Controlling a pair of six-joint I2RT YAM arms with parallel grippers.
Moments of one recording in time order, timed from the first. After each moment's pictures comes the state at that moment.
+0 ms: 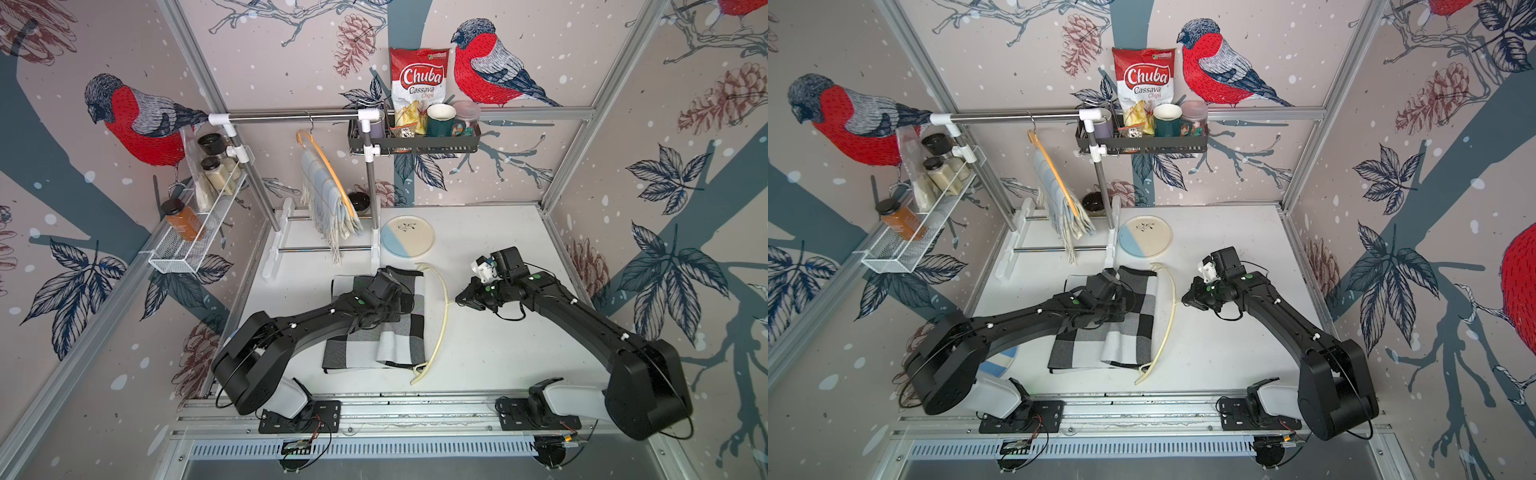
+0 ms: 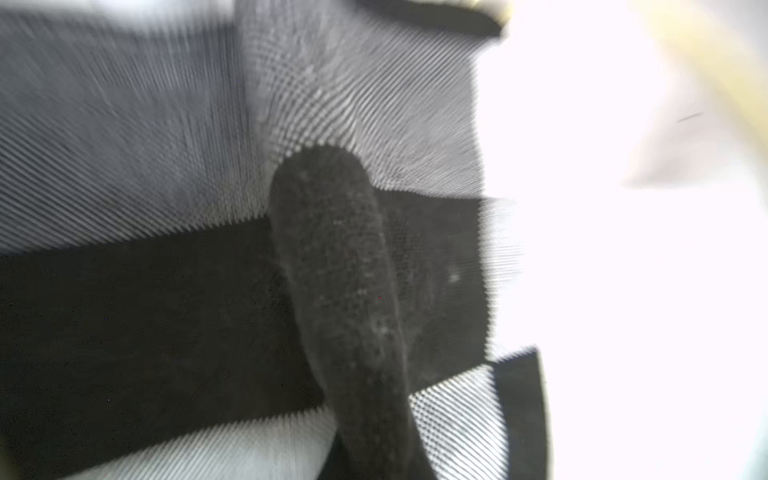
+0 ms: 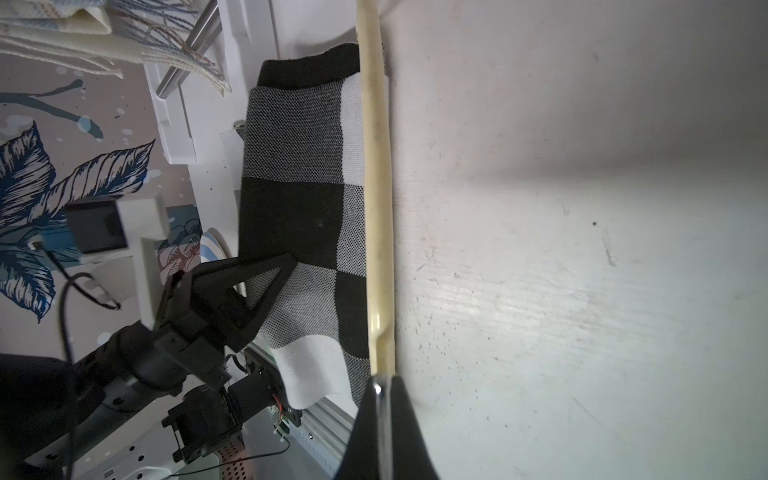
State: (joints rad) left arm -0.75 1.44 0.82 -0.30 -0.03 -0.63; right arm 0.38 1.29 0.86 -0.61 -0.57 0.62
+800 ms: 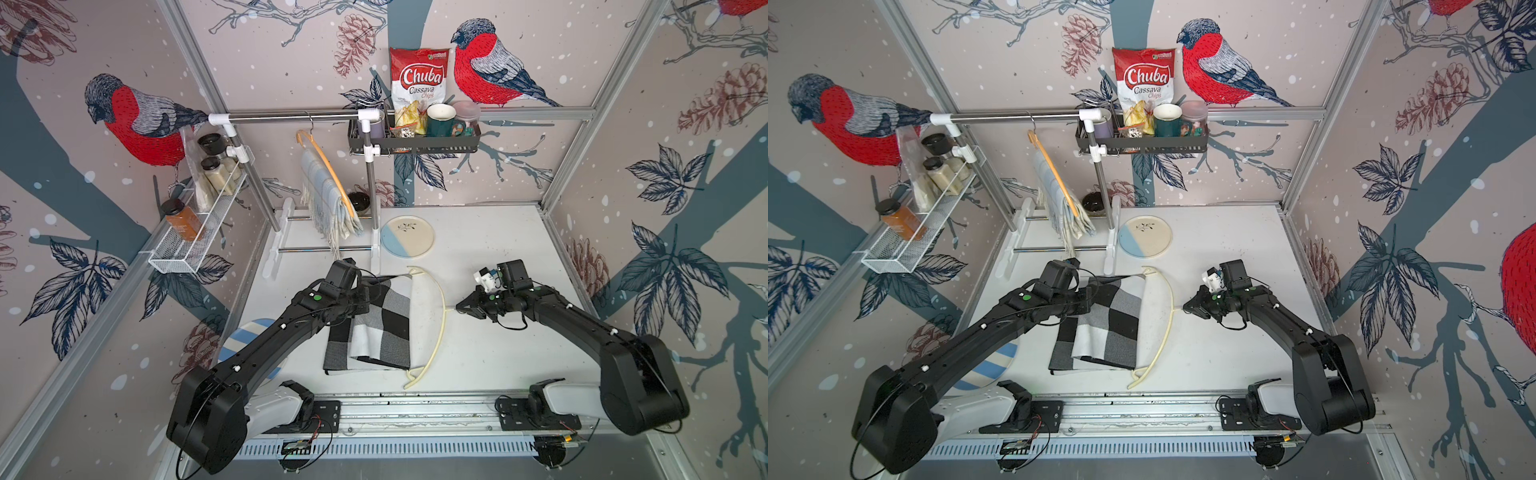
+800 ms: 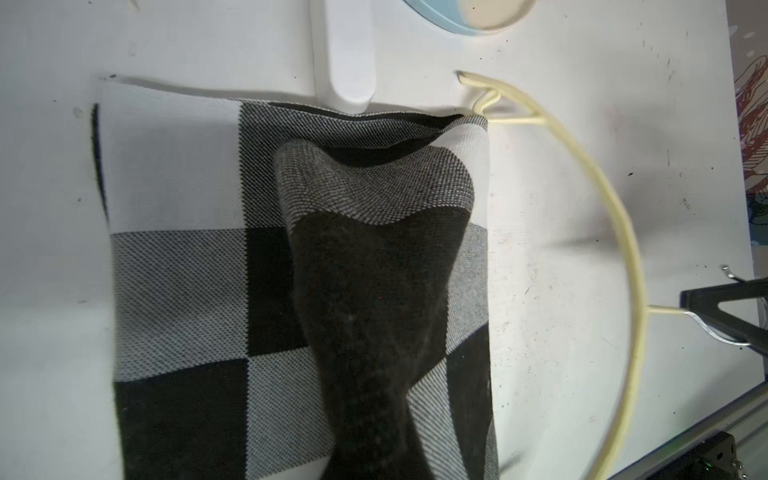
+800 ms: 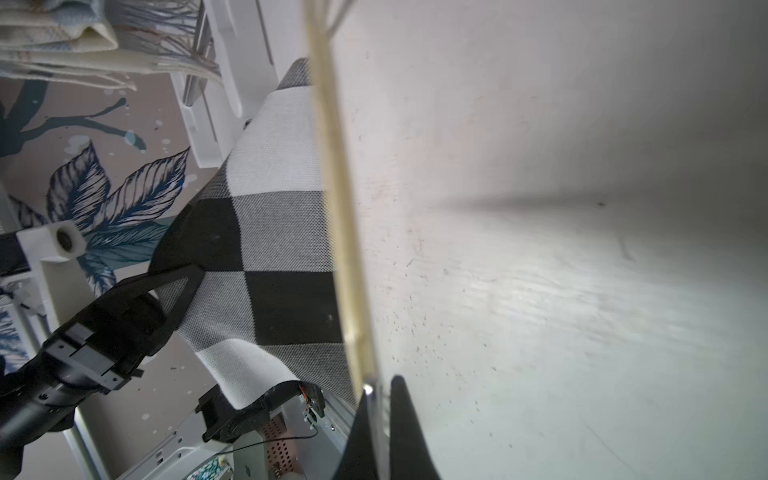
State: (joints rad) left arm -0.48 1.16 0.80 -0.58 0.10 -0.52; right arm 0.28 1.30 0.71 -0.48 -0.70 0.65
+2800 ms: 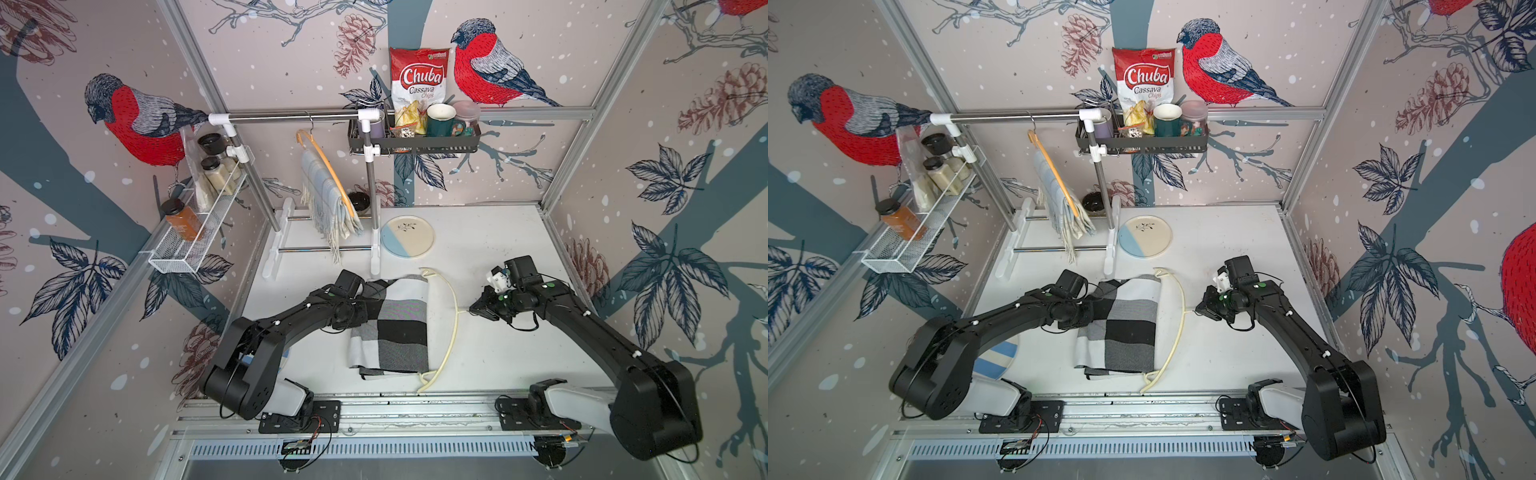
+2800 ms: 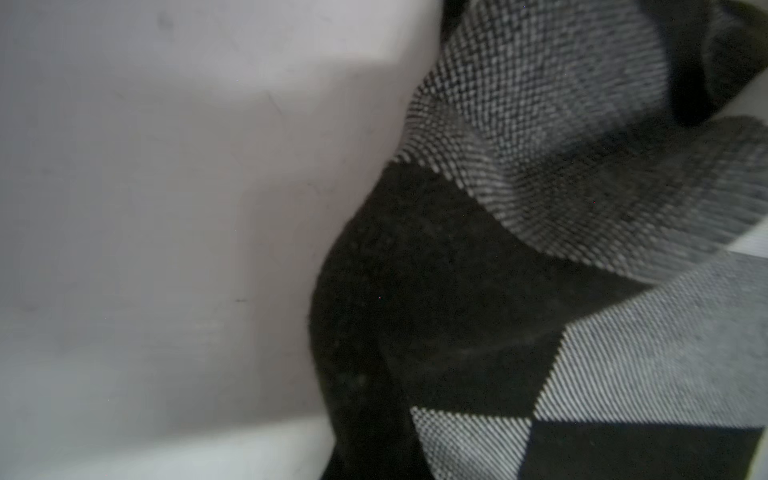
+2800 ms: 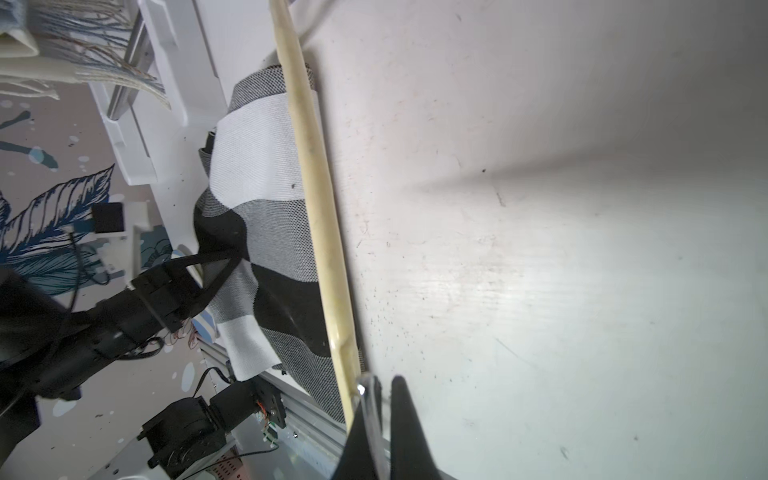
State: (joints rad) left arm -0.43 1.47 0.69 -0.44 0.11 -0.57; right arm 0.29 1.20 0.81 -0.74 -0.54 0.59
